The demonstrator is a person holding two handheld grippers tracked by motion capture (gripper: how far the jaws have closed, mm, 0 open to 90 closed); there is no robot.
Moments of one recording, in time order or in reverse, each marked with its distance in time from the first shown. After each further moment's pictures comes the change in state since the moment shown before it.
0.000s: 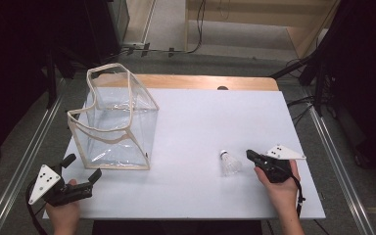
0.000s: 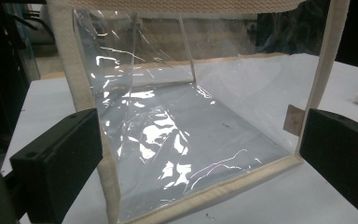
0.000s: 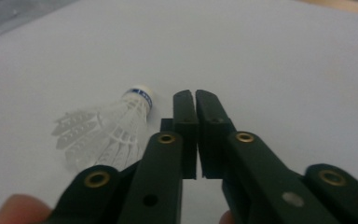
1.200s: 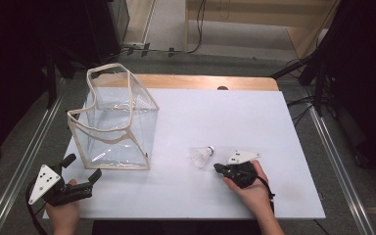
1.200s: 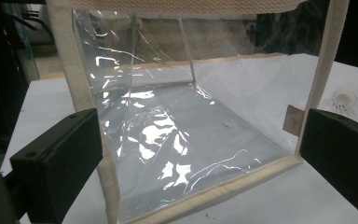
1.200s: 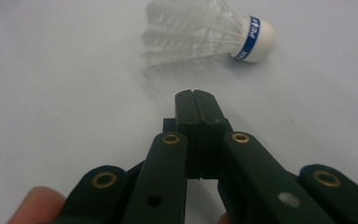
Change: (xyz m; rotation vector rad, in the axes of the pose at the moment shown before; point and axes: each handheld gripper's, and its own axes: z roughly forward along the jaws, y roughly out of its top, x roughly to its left) left arm 0.000 0.000 0.000 0.000 -0.003 0.000; right arm 0.065 0.007 0.057 0.177 0.223 -0.148
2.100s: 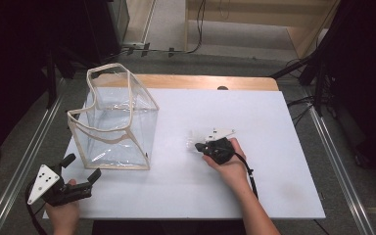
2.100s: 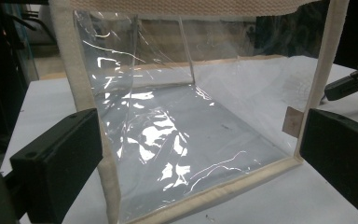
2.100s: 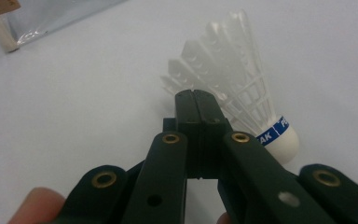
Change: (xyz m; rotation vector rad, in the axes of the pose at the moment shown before) left arm 0.001 0.000 0.000 -0.008 -0.003 -0.009; right arm -0.010 0.067 0.050 -0.025 -0.004 -0.039
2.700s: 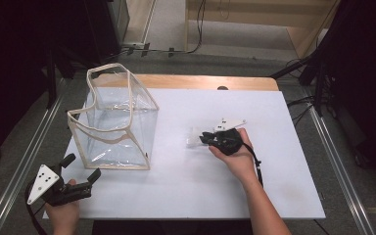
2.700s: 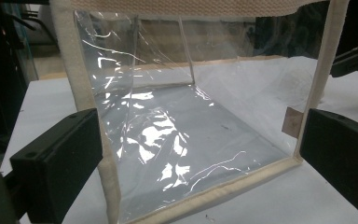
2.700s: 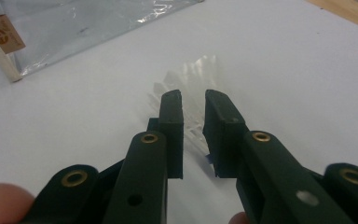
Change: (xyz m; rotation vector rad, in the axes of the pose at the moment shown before) left arm 0.001 0.000 0.000 -0.001 -0.002 -0.001; right arm -0.025 0.016 -0.025 -0.064 0.003 -0.020
